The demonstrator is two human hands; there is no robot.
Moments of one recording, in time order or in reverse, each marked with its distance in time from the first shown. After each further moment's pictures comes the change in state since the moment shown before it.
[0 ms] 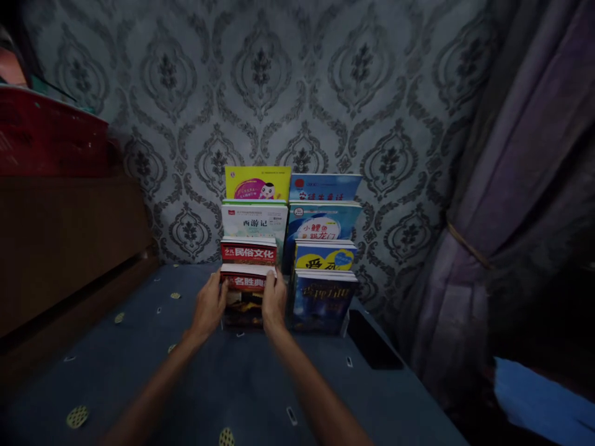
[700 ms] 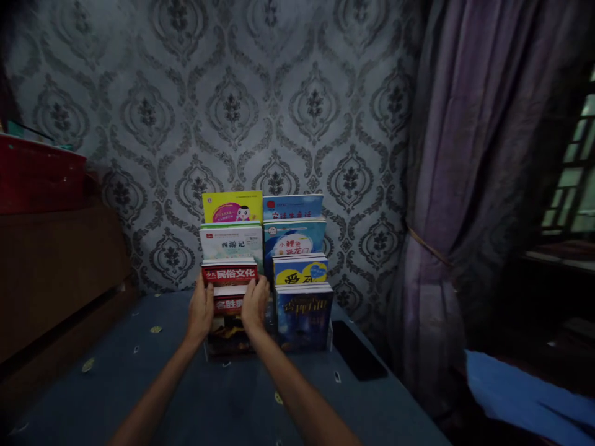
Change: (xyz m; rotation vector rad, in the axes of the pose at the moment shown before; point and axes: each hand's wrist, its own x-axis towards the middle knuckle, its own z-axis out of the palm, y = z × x) left_hand 0.042 0.010 0.027 -0.254 0.155 -0.060; right_hand 0.028 -0.005 0.012 -0.039 0.139 -0.076
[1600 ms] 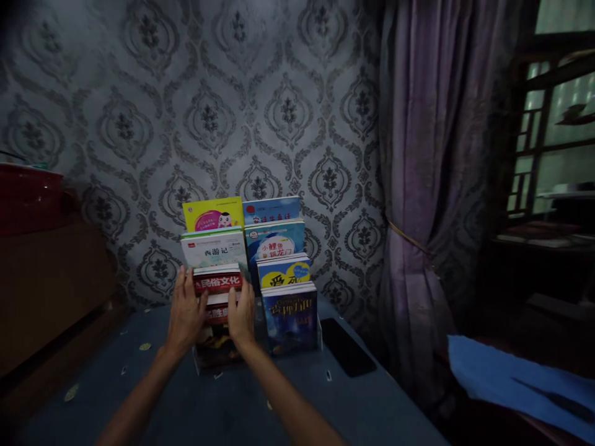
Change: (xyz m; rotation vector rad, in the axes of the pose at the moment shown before) left_hand 0.011 0.017 -0.007 0.471 0.054 0.436; right_hand -0.010 -0.001 -0.012 0.212 -0.051 -0.121
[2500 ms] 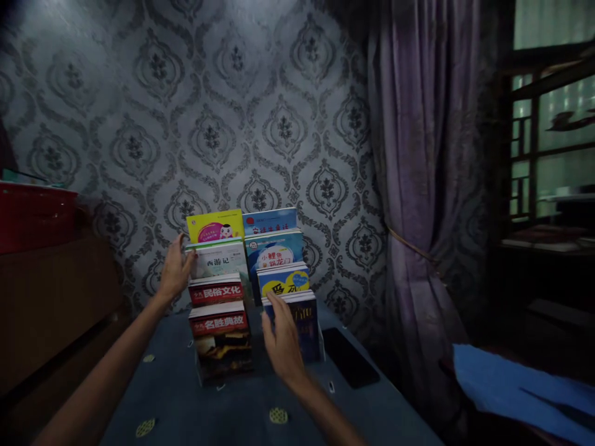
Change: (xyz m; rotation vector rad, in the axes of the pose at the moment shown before) left_hand 0.123 -0.026 -0.025 -0.320 0.020 -0.060; right_hand -0.009 -0.019 -0.107 -0.173 -0.078 -0.250
